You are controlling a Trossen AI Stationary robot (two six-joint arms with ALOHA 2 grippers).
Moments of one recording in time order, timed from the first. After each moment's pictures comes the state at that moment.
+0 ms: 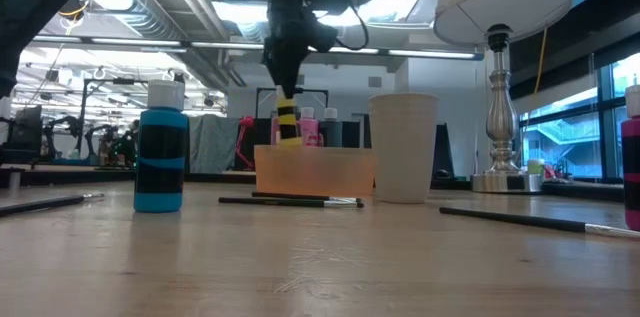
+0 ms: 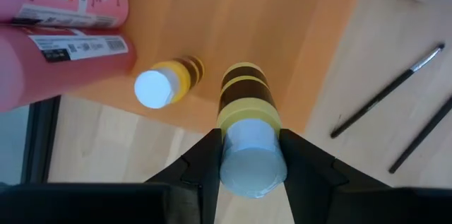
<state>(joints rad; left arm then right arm) 0.38 2.03 1.98 -1.39 -0.08 0.00 0.63 1.37 2.17 -1.56 0.62 0.33</state>
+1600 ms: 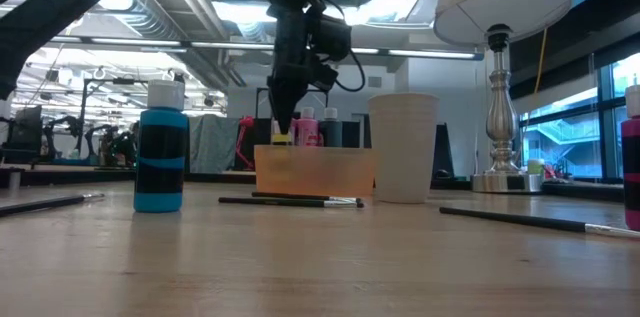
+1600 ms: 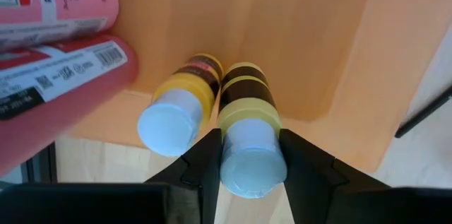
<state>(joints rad) 0.46 2.17 1.98 -1.36 -0.06 0.19 0.59 1.40 2.17 -1.56 0.63 0.32</state>
